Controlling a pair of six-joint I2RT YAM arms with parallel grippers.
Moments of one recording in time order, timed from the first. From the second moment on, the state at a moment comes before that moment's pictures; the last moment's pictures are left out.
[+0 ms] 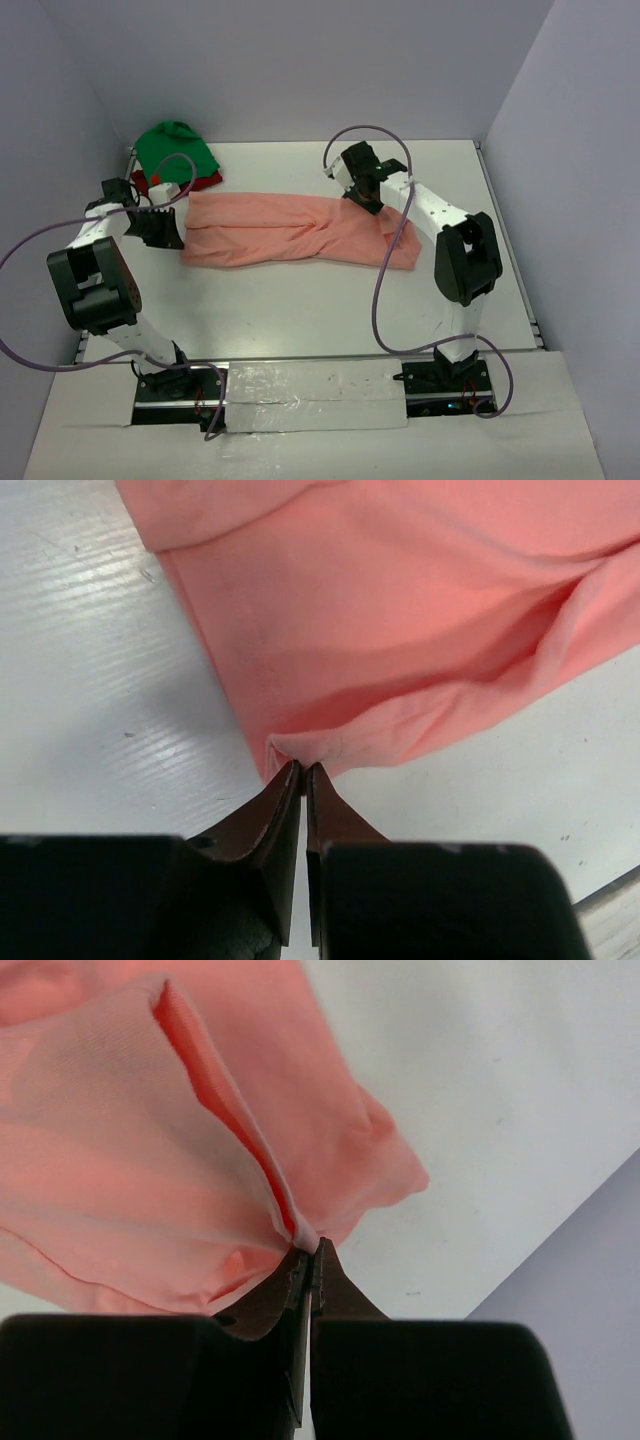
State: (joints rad) left arm 0.31 1.70 1.17 -0.73 0.53 0.49; right arm 0.48 1.89 1.58 -0.79 0.30 -0.52
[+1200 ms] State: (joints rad) left arm 0.18 1.87 1.35 -0.55 0.45 0.36; right arm 0.39 2.02 1.66 -0.72 0.27 -0.53
